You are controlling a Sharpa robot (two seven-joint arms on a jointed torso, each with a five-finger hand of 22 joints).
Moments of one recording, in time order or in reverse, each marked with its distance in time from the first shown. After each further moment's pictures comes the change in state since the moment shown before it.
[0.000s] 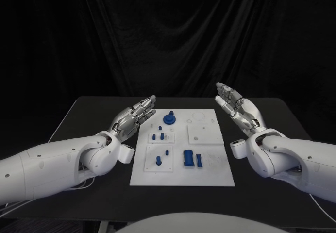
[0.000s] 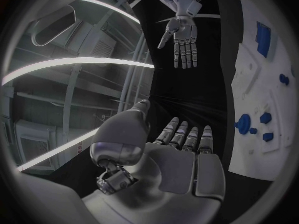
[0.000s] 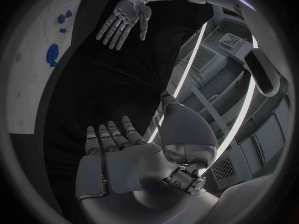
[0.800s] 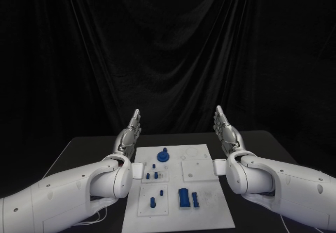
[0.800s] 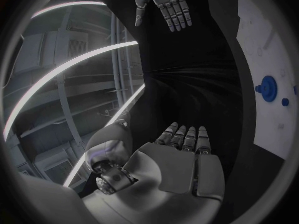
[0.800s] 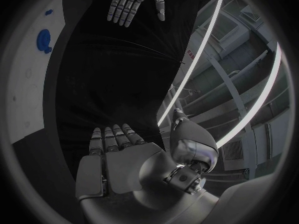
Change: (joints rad) left arm -0.019 0.122 0.166 0.013 0.074 -0.573 -0.124; left_hand -0.551 -0.133 0.004 -0.103 -0.228 -0.151 -0.020 -0.007 -0.005 -0.067 -0.028 -0.106 -0.004 -0.004 -0.057 0.000 -0.001 -0.094 0.000 -0.121 0.000 -0.004; right arm -0.039 0.138 0.142 -0.091 0.281 -0.149 -0.120; right_hand -0.538 0.005 0.001 -0.145 -0.167 -0.113 -0.008 -0.165 -0.140 -0.003 -0.128 -0.164 -0.119 -0.008 -0.130 -0.136 -0.010 -0.016 -0.014 -0.153 -0.004 -0.145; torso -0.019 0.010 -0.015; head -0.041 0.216
